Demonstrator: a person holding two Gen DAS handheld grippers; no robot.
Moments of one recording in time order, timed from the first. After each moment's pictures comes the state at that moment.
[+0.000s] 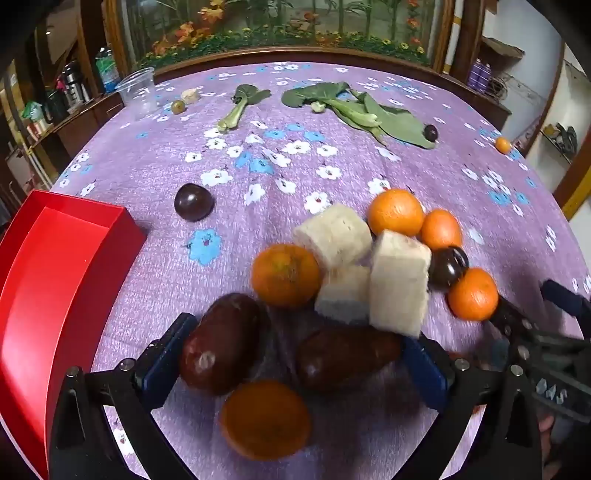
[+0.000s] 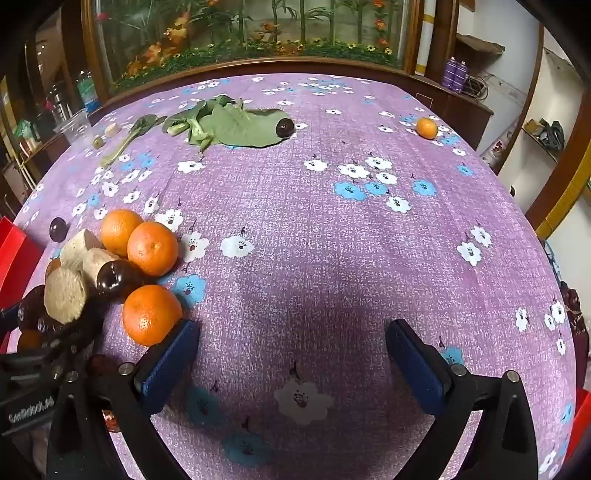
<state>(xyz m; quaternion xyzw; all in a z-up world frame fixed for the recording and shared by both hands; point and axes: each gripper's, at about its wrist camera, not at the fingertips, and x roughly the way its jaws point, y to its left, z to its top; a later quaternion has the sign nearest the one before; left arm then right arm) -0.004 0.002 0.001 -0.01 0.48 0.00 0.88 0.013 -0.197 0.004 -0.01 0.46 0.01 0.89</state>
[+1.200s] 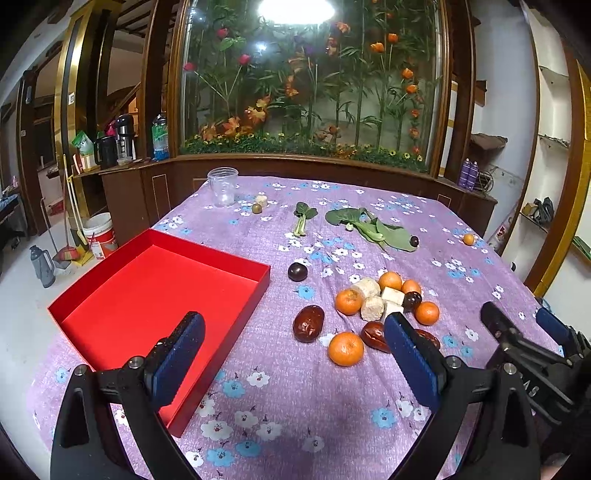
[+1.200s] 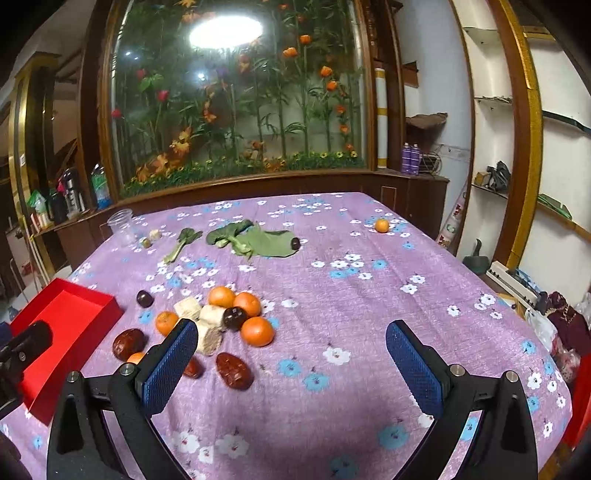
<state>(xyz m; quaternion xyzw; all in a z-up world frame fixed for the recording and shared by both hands) -0.155 0.061 0.110 -0.01 0.28 0.04 0.96 -0.134 -0.145 0.086 0.02 0.25 -0.02 0.97</state>
